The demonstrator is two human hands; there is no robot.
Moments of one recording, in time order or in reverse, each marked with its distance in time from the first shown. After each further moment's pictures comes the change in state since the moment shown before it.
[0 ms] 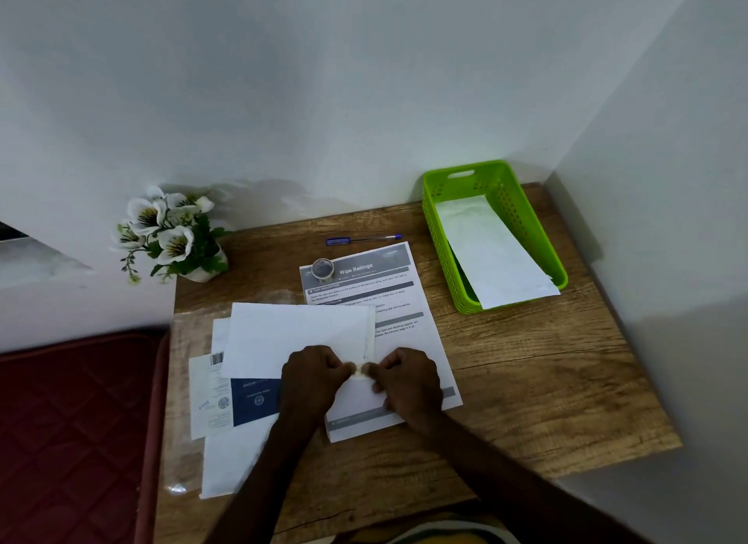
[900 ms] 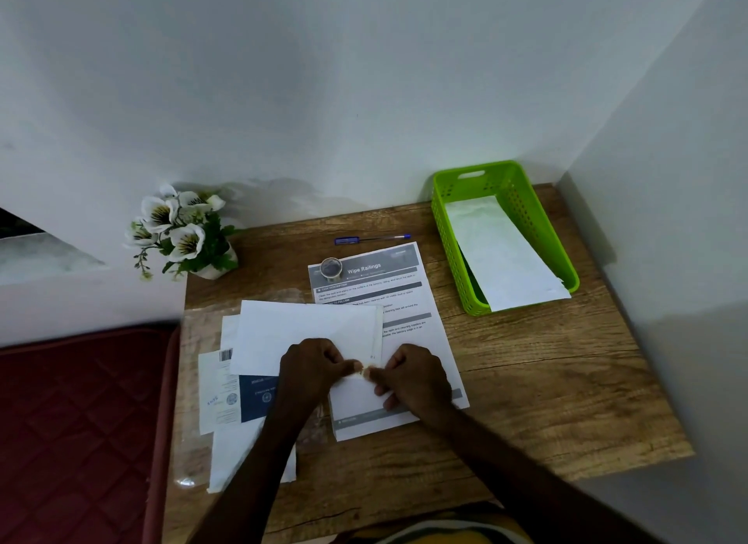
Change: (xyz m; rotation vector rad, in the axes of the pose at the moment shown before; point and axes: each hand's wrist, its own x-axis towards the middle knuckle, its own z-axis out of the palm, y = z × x) left_hand 0.015 -0.010 -0.013 0.009 -0.093 0.026; right_hand 0.003 -0.010 -0.011 0.013 -0.173 0.002
